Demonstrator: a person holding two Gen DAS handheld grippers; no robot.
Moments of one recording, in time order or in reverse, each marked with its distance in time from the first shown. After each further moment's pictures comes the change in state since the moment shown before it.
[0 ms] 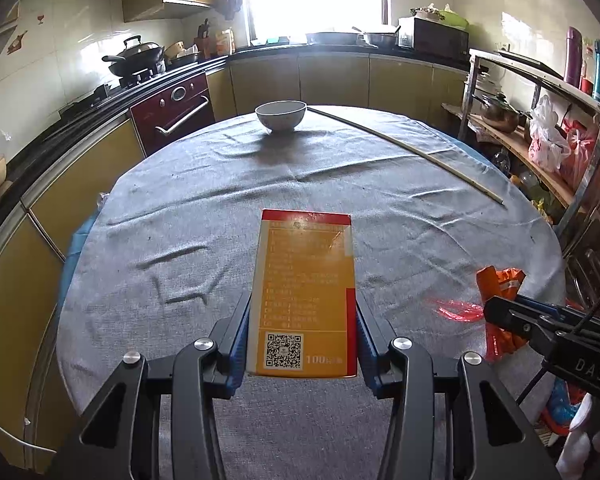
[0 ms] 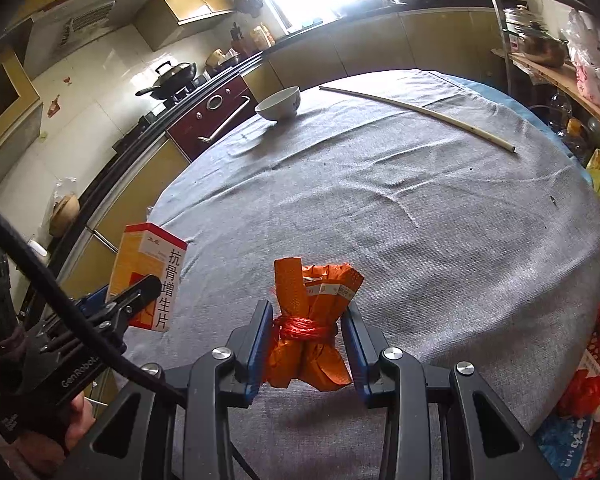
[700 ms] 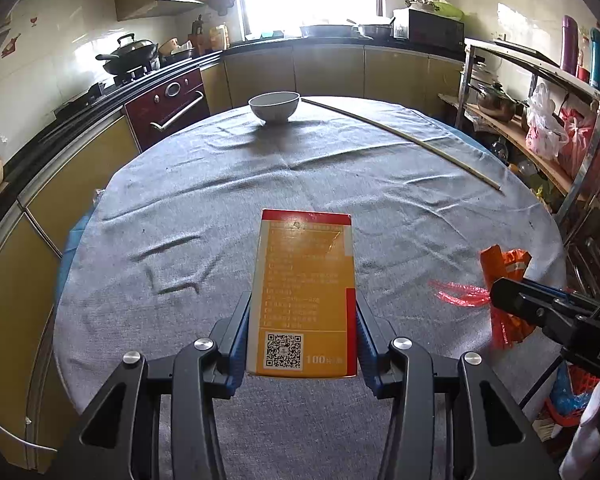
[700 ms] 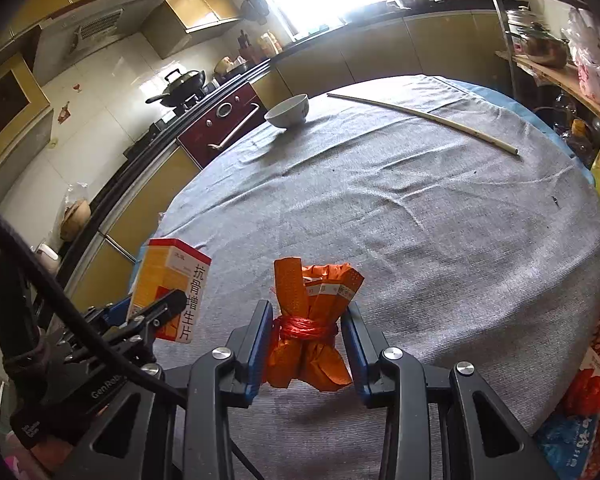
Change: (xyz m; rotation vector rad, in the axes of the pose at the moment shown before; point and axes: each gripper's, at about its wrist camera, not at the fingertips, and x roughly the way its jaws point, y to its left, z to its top) left arm 0.005 -0.006 -0.008 0.025 0.025 -0.003; right arm -0.009 -0.001 -0.003 0.001 -0.025 0.043
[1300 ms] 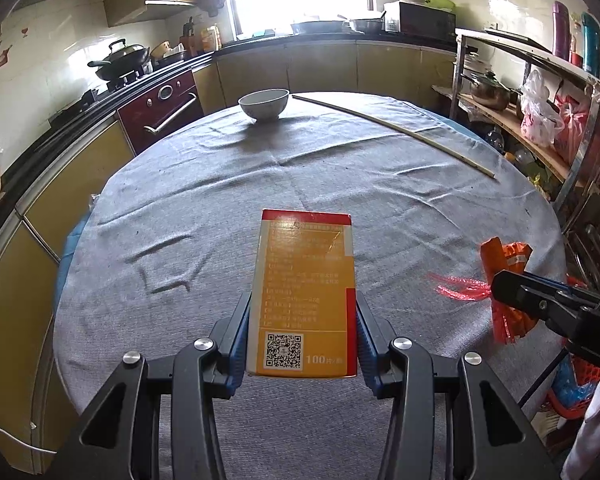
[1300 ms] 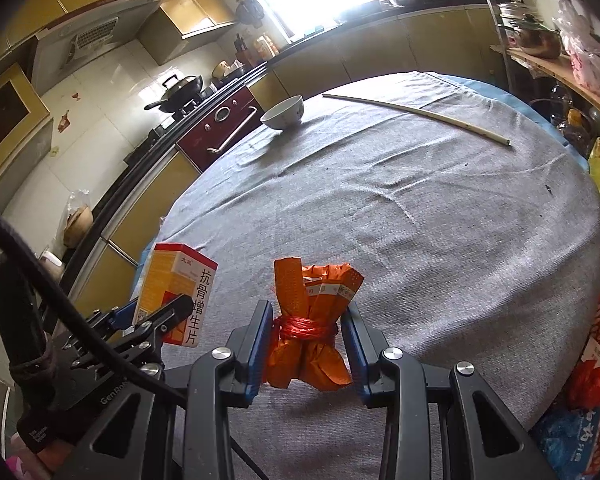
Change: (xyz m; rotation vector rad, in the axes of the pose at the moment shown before) left arm 0.000 -0.014 -0.003 0.041 0.005 0.005; right arm -0.005 -0.011 -0.004 0.029 -0.007 0.016
